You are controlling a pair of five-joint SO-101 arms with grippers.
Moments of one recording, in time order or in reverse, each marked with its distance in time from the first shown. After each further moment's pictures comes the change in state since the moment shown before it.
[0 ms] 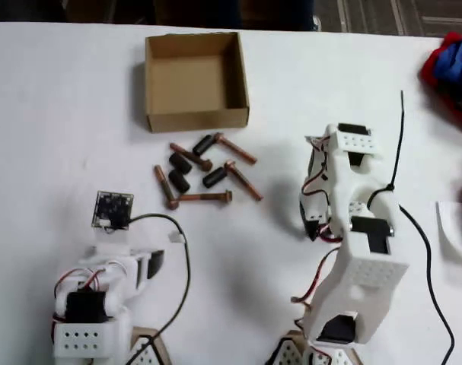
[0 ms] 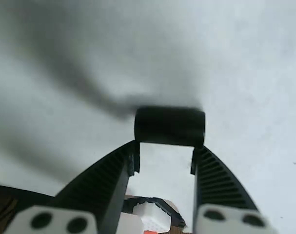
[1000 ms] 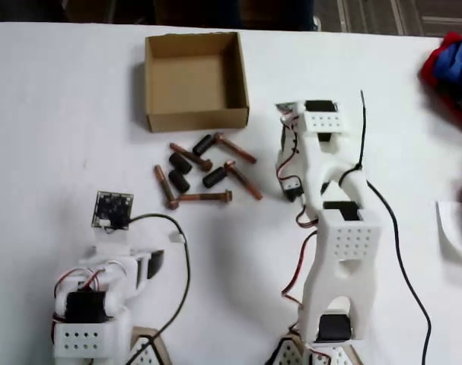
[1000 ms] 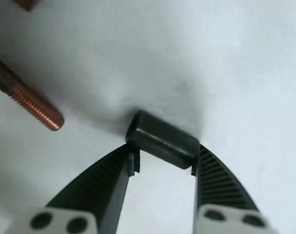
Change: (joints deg) left arm 0.0 0.0 0.0 0.0 0.0; right arm -8.6 14.2 -27.1 -1.6 0.3
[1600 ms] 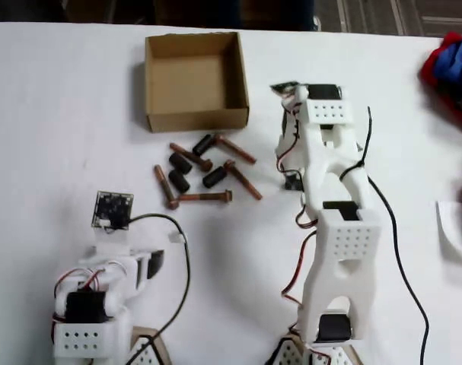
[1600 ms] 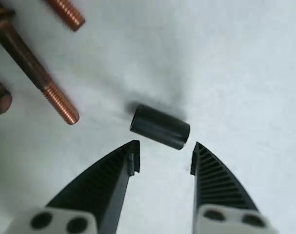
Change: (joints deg) left arm 0.0 0.0 0.0 0.0 0.0; right arm -0.1 0.0 -11.2 4.7 4.1
